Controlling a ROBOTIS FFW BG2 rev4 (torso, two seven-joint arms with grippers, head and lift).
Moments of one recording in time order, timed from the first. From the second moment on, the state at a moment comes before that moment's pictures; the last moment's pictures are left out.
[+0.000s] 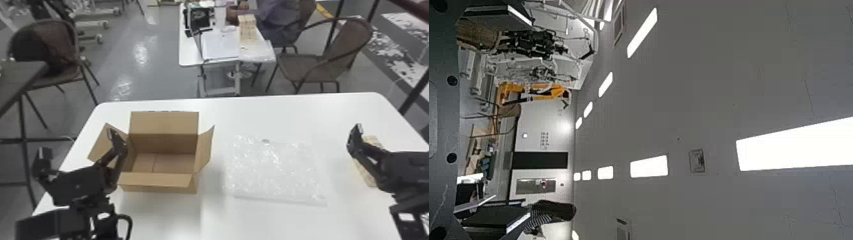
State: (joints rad) left arm 0.41 0.10 0.01 -1.88 -0.09 -0.66 0.47; right arm 0.43 -0.02 -0.06 -2.13 0.00 -0.13 0.05
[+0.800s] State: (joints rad) left arm 0.41 0.10 0.01 -1.88 -0.09 -0.66 0.47; right arm 0.43 -0.02 -0.06 -2.13 0.00 -0.13 0.05
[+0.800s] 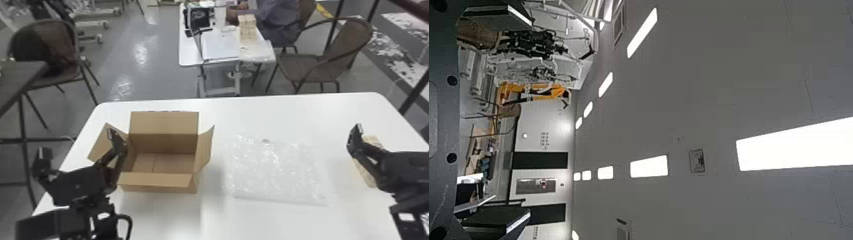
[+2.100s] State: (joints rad) left arm 0.41 0.10 0.01 -1.88 -0.09 -0.66 0.47; right arm 0.43 -0.02 -0.06 -2.13 0.00 -0.13 0.05
